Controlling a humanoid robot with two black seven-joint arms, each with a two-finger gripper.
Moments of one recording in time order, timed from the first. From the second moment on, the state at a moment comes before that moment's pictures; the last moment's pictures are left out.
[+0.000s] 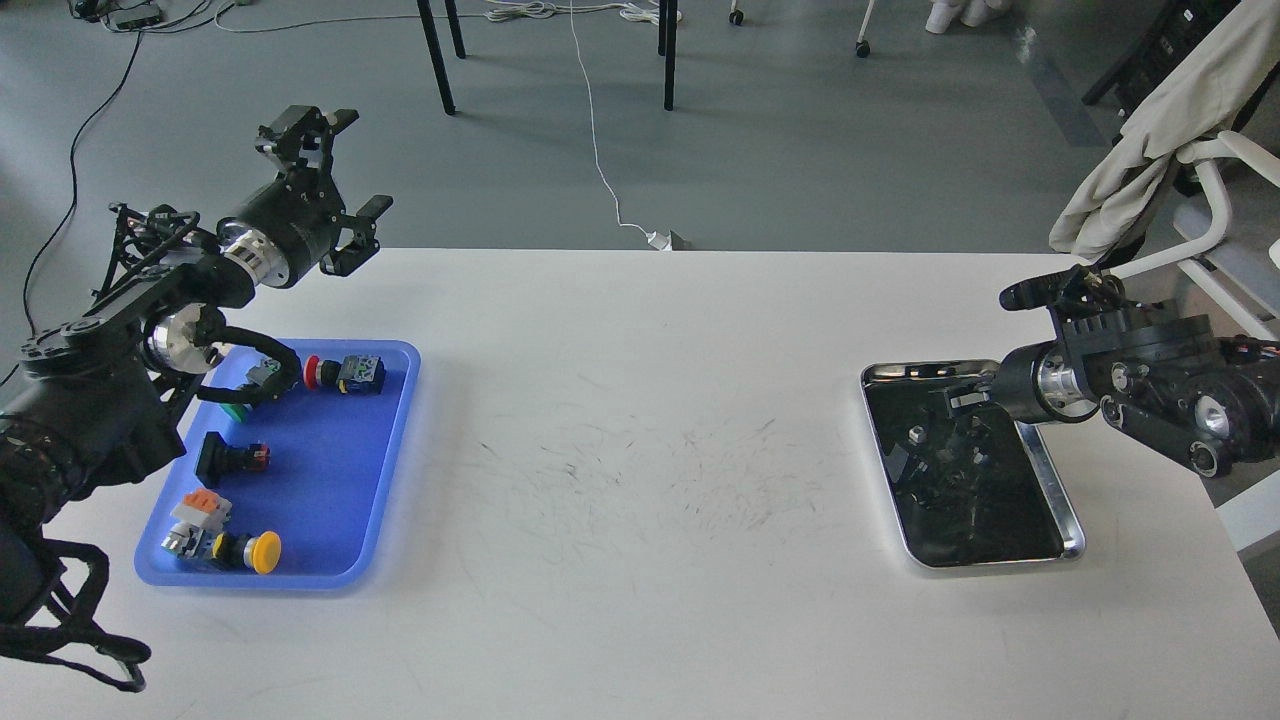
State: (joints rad) left arm -0.95 0.31 -0.45 -0.34 0.10 -0.49 -0.27; right arm 1.09 -0.48 -0.31 0.68 -1.32 0.35 0.24
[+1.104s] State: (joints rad) left arm -0.95 0.31 -0.45 -0.34 0.10 -0.49 -0.27; right arm 1.22 -0.50 -0.31 0.78 -1.31 0.40 0.24
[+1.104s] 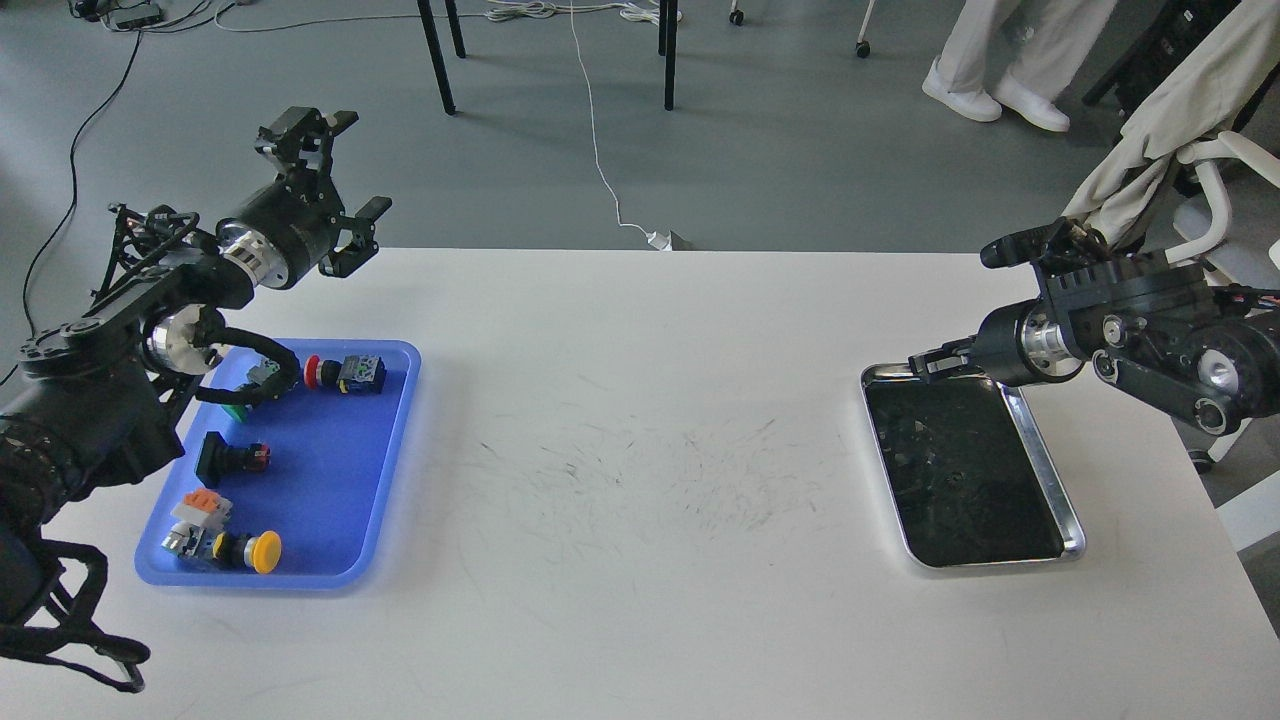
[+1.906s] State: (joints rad) left arm -0.95 0.38 -0.45 -0.34 0.11 -0.49 -0.27; right arm 1.37 -0.18 -0.23 0.82 -1.22 0.27 0.25
